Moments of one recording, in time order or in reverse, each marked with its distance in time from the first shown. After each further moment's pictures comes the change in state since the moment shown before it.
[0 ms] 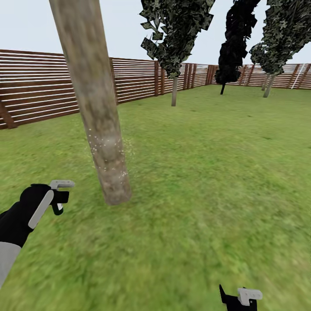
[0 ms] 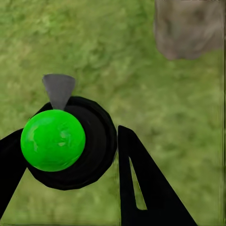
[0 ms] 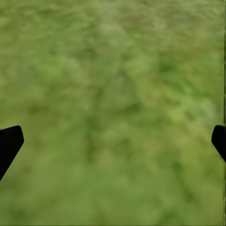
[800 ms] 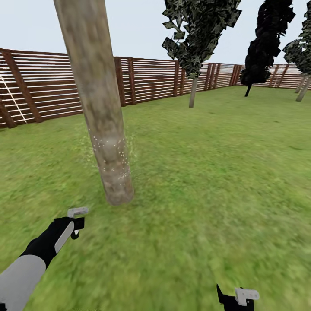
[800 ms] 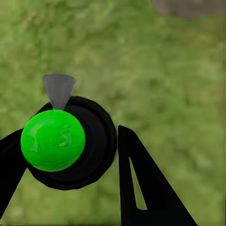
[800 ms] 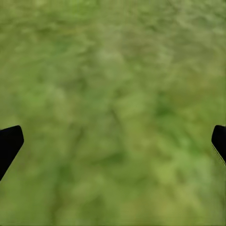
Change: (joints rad) left arm 0.066 -0.164 0.000 0.457 -0.012 -0.473 0.002; right arm 0.000 0.017 0.000 0.000 0.000 0.000 -0.002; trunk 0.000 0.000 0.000
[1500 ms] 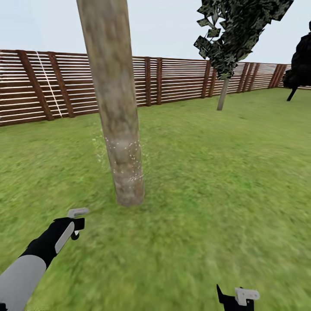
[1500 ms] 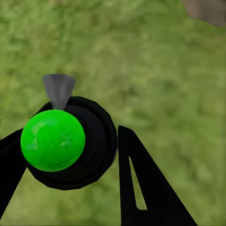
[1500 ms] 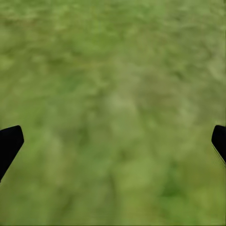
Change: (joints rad) left arm 0.000 -0.002 -0.001 0.006 -0.001 0.000 0.001; right arm 0.000 0.000 0.000 0.000 -0.001 0.000 0.000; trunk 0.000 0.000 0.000
